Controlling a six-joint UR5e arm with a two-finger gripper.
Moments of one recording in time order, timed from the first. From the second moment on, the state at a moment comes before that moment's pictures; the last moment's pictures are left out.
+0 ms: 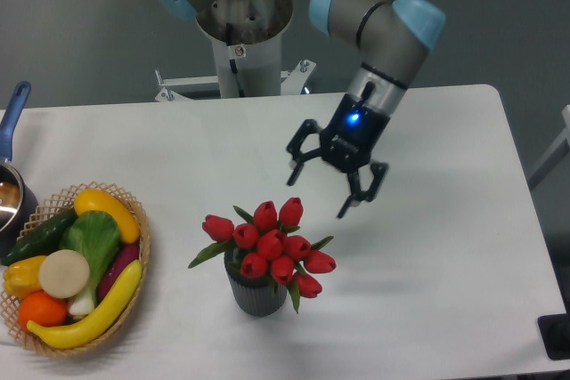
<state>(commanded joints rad) 2.70 -1.80 -1.94 -0.79 0.63 1.30</state>
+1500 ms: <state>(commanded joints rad) 2.66 -1.98 -1.84 -0.76 0.35 1.30</state>
